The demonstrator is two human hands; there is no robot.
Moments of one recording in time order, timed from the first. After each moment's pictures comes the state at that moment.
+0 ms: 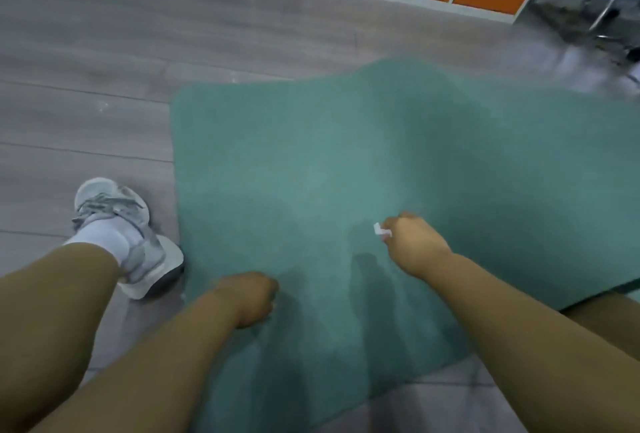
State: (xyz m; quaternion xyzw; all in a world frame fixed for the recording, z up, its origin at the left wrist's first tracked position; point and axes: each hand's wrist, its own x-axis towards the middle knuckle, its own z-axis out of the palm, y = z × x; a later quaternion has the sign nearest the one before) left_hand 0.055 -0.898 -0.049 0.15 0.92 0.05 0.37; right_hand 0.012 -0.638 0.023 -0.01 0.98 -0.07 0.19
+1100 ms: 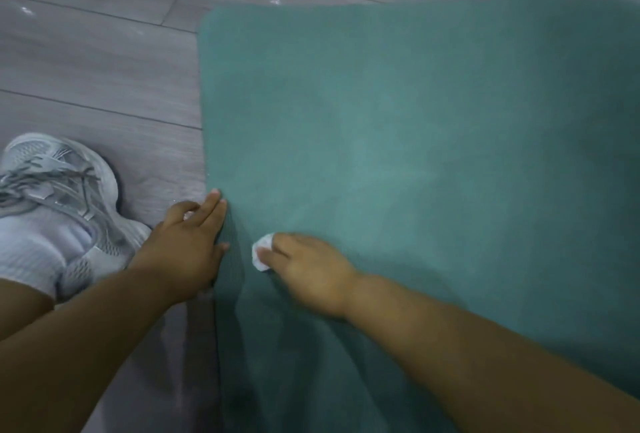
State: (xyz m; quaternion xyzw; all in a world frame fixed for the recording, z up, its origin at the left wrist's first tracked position) left_hand -0.047 -1.060 -0.117 0.03 0.97 0.05 0.22; right_hand -0.066 -0.857 -0.123 -0.40 0.87 -0.22 0.16
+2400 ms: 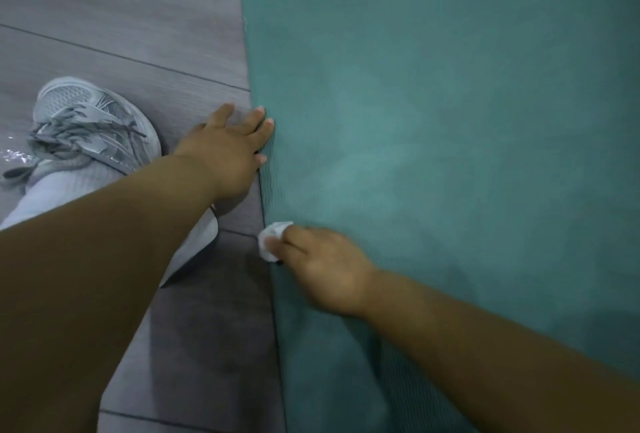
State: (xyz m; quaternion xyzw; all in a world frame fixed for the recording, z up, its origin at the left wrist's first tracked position) left_hand -0.116 -1.103 -0.120 0.05 0.97 -0.01 0.25; right_hand -0.038 -0.910 -0.146 -0.46 0.87 -0.18 0.07
